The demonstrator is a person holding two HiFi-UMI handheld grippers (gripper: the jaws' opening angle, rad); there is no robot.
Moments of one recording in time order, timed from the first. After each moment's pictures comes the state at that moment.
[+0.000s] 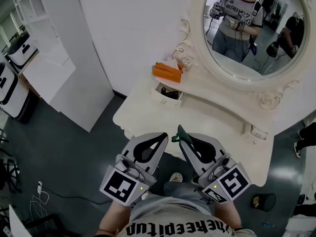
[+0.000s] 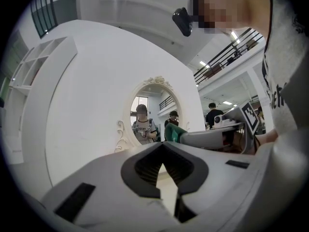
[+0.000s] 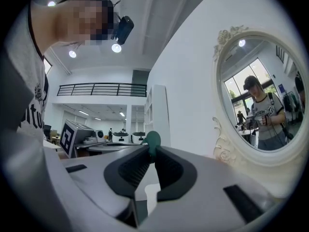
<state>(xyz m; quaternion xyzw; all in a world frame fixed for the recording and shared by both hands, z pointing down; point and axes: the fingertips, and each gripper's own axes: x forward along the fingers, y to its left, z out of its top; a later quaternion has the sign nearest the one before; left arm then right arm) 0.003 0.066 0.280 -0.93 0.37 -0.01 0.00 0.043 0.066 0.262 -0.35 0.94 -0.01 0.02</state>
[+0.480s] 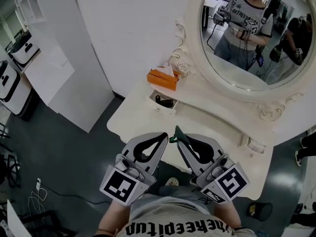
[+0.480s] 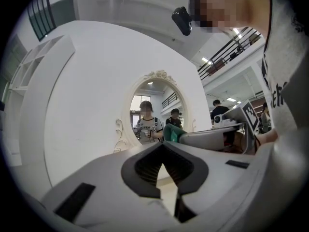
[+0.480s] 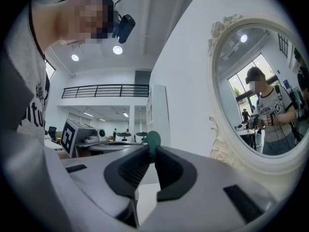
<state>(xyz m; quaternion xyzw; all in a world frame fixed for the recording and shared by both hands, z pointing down) 0.044 0.017 0.279 -0.92 0.39 -0.02 0.00 0.079 0.017 0.262 -0.32 0.95 -0.01 0.02</state>
